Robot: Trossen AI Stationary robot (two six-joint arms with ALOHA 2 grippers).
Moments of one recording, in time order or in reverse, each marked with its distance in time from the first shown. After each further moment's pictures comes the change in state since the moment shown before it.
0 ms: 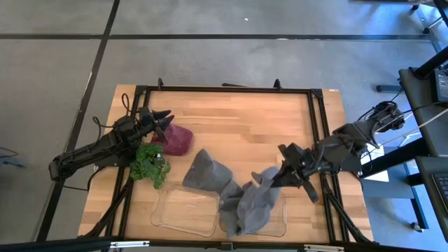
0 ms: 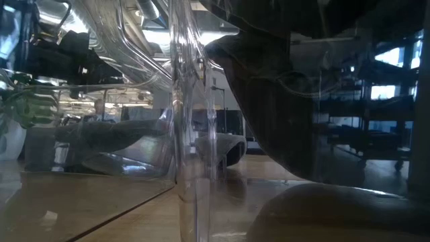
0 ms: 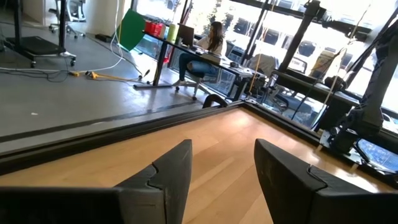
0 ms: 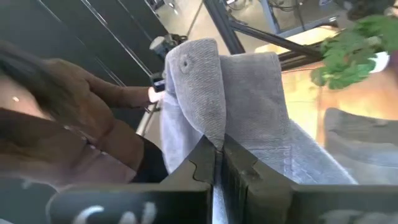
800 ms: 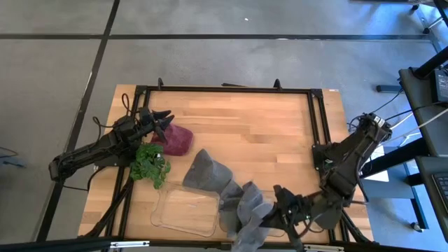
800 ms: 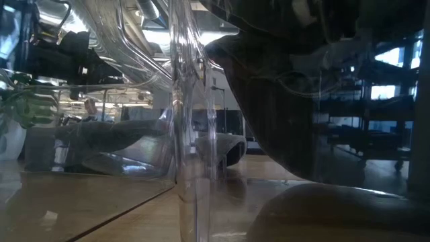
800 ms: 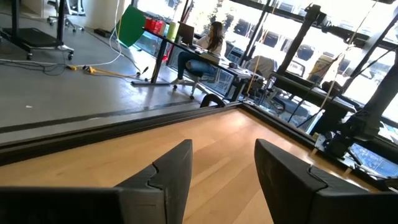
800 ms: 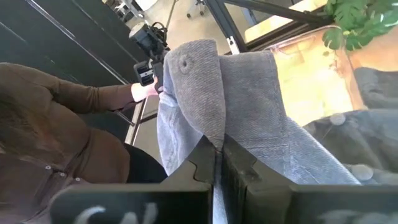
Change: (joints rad) left arm 0.000 0.000 0.000 0.000 0.003 -0.044; right arm 0.295 0.279 -0.001 0.200 0.401 0.237
